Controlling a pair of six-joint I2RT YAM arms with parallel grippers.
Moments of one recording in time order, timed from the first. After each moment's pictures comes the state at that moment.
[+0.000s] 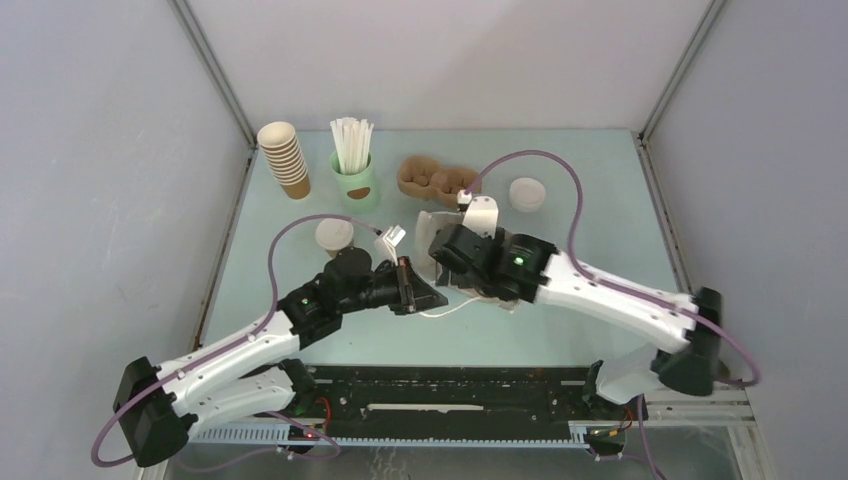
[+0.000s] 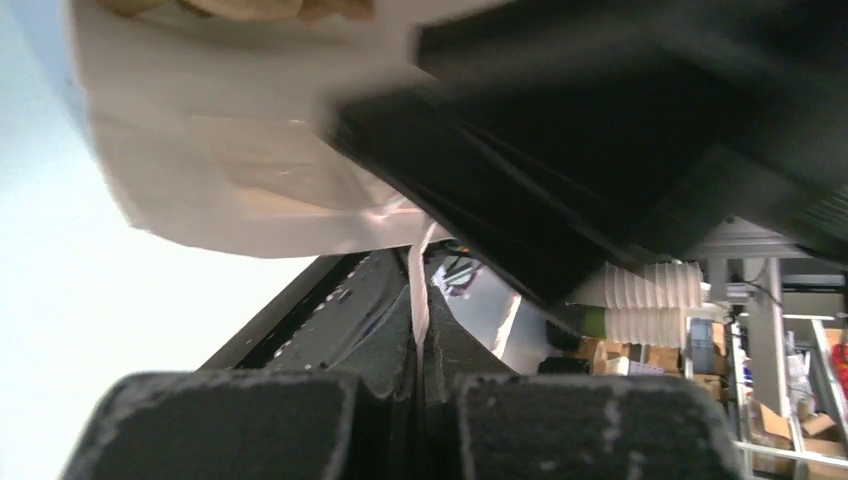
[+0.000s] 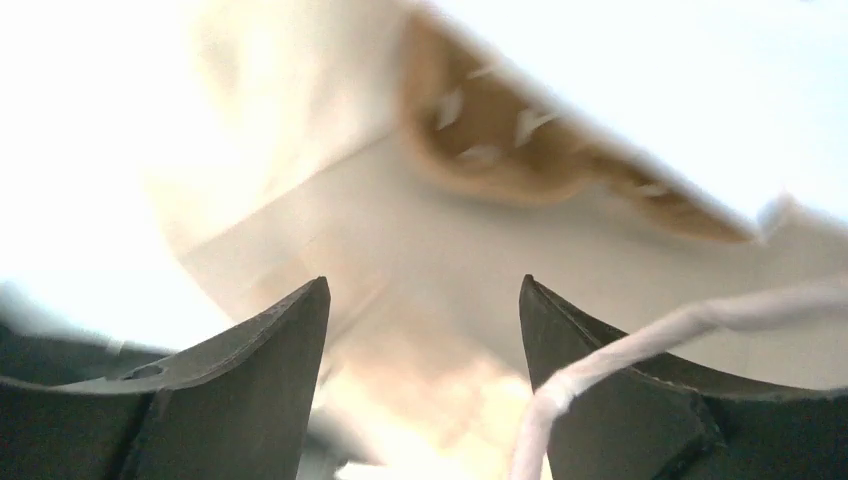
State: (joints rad) left arm -0.85 0.92 0.63 -0.03 0.33 -0.97; right arm 1.08 1.49 1.41 -0.99 0.63 0.98
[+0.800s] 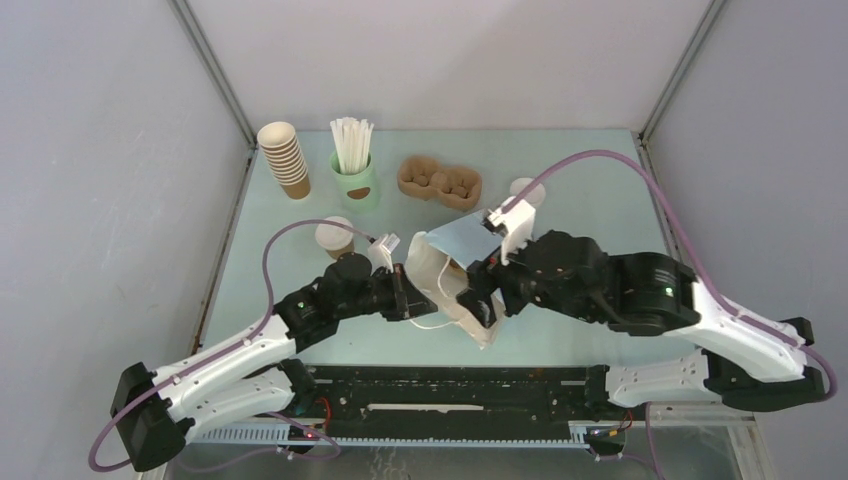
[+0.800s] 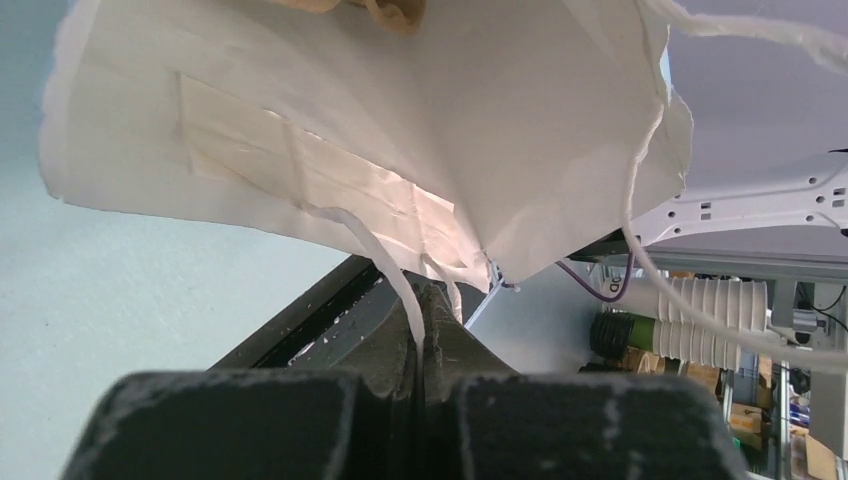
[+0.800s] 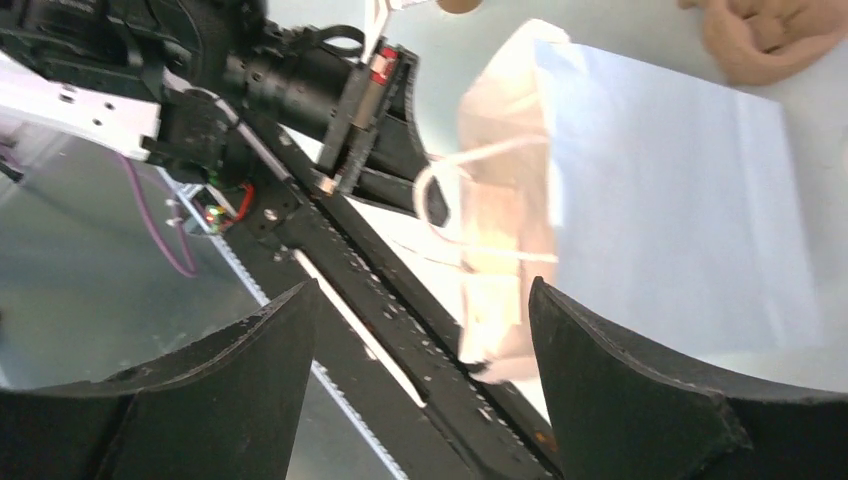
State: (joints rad) left arm -0.85 0.88 0.60 -0.17 0.26 -0.93; right arm 1.34 1.14 1.58 -0.99 0.34 0.42
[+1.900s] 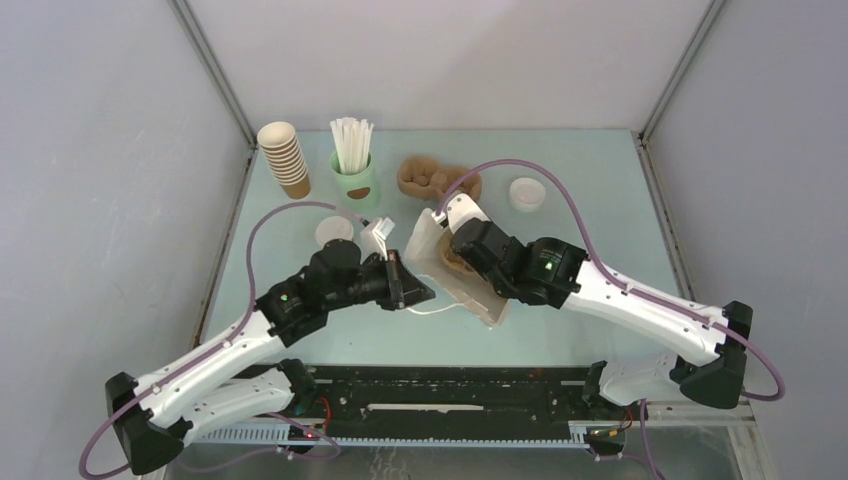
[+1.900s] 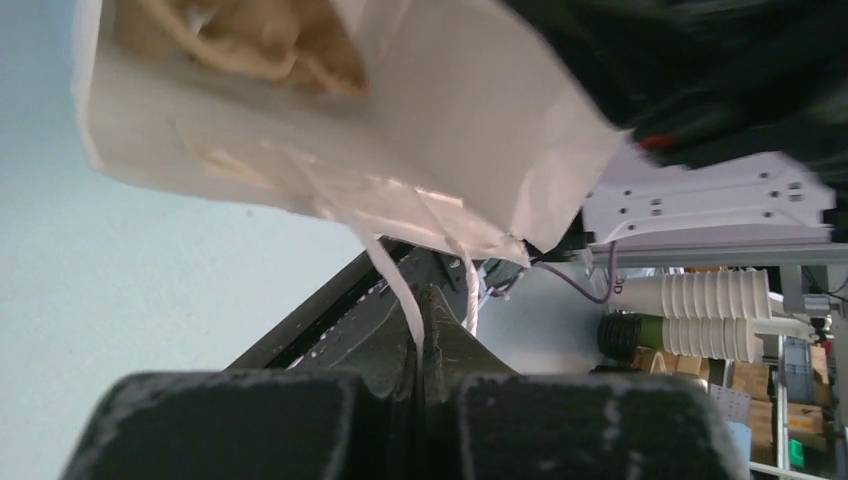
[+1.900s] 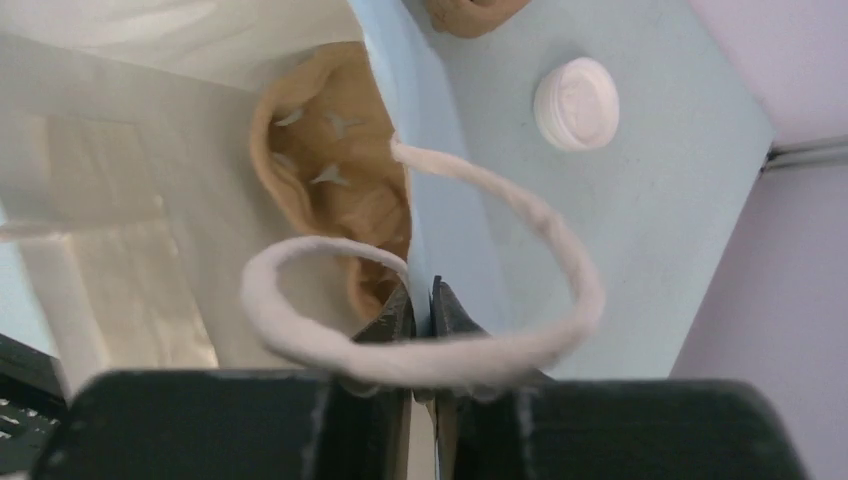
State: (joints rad) left arm -0.85 0.85 0.73 -0.30 0.24 -0.85; right arm 1.10 1.31 1.35 -0.86 0.64 0.03
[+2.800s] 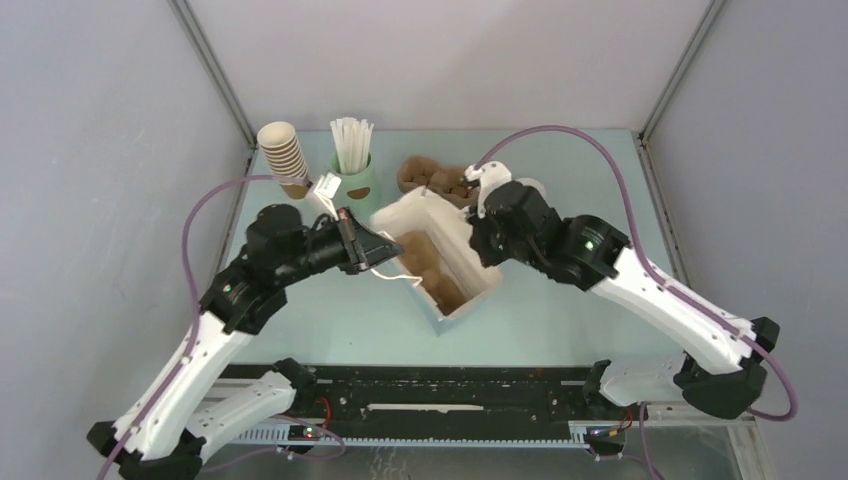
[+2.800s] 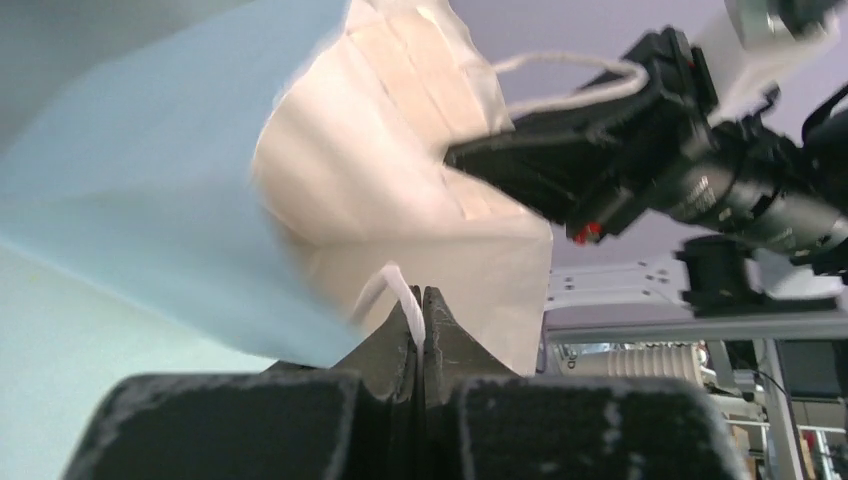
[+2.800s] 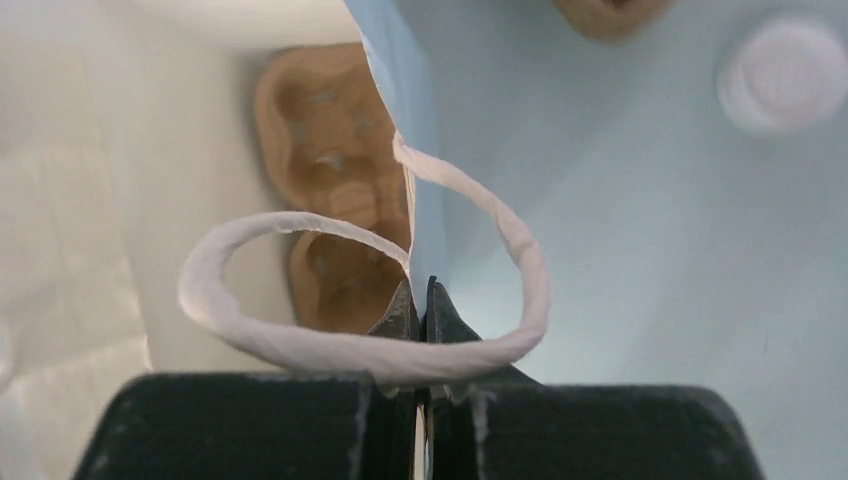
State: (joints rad) left arm -0.60 0.82 1.10 -0.54 0.35 -0.82; right arm 1.05 1.30 1.57 -0.90 0.33 0.30
